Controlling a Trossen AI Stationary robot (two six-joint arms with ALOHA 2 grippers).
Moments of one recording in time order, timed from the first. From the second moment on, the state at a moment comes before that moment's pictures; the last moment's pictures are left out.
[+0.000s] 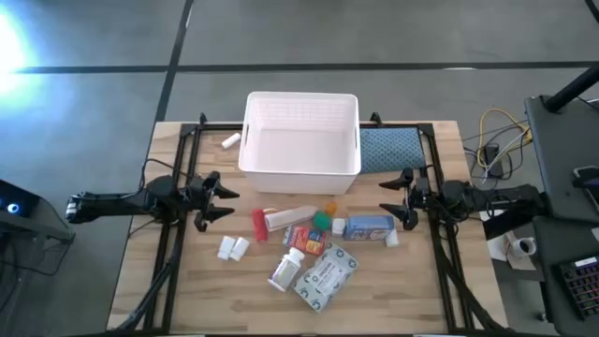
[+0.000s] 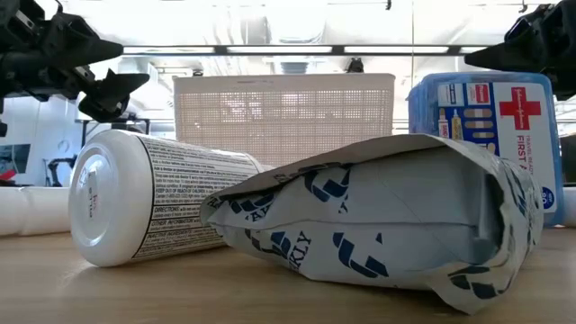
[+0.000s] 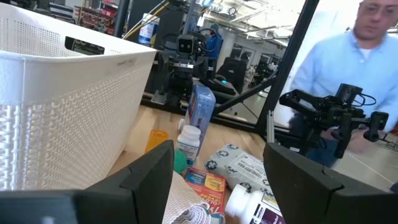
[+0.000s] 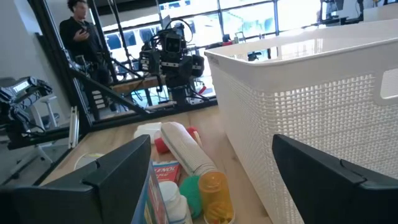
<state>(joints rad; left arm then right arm) 0.06 0.13 0.01 0.14 0.14 -0.30 0.10 0.02 0.01 0.04 0.21 0.22</state>
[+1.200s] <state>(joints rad) 0.06 0.13 0.01 0.14 0.14 -0.30 0.10 0.02 0.01 0.63 0.43 1.04</state>
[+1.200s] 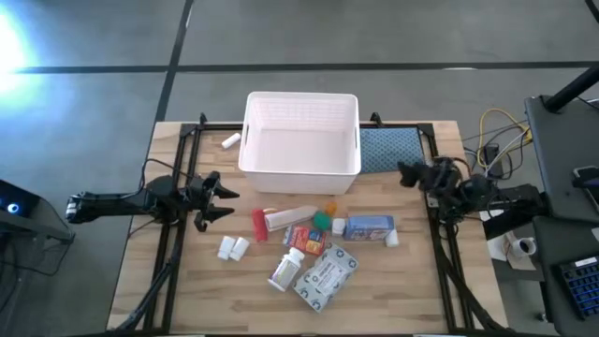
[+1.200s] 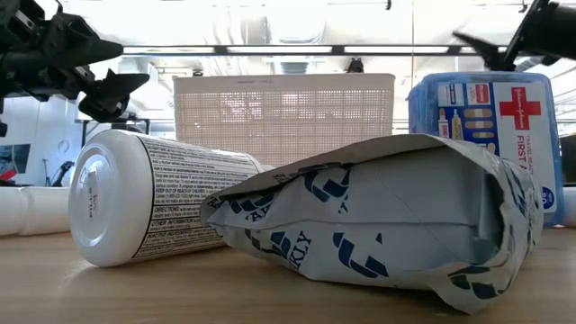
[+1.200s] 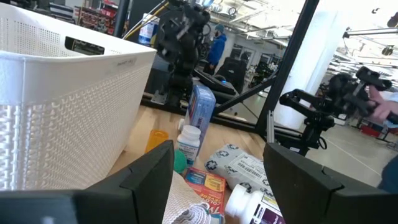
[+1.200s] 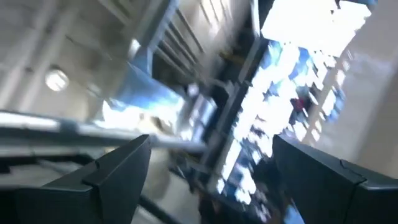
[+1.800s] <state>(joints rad) 0.06 0.13 0.01 0.14 0.14 -0.30 0.10 0.20 0.40 0.21 0.38 0.92</state>
